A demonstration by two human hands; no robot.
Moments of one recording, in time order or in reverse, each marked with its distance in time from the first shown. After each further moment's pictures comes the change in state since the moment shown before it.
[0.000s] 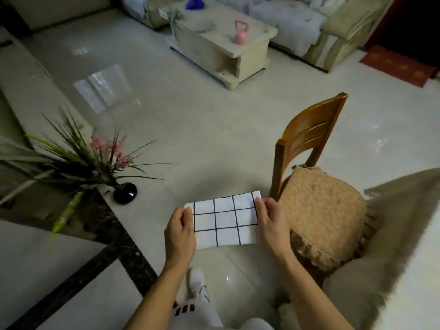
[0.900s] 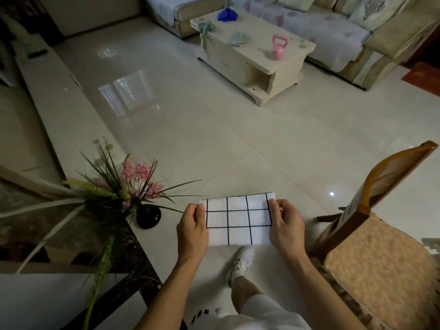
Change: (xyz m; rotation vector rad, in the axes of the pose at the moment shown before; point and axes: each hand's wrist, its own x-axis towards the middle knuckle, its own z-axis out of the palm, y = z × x) left_hand 0.247 0.010 -0.061 -0.043 0.029 0.058; right_hand 0.158 -0.105 0.172 -0.027 0.027 0.009
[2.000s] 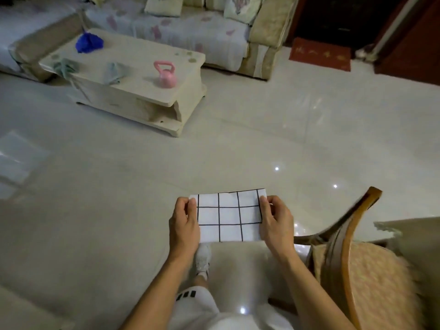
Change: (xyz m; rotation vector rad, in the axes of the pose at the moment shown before) left_hand 0.348 0.194 0.336 0.101 -0.421 0.231; right_hand 0.415 -0.014 -0.076 0.125 0.450 0.215
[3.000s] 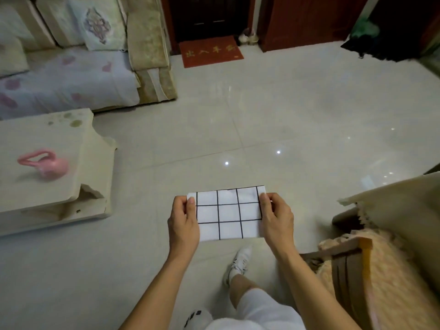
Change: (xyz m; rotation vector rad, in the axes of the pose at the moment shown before) left_hand 0.288 0.154 0.235 0.005 -0.488 0.236; right_hand 0.295 -0.025 -0.026 0.078 0.504 0.219
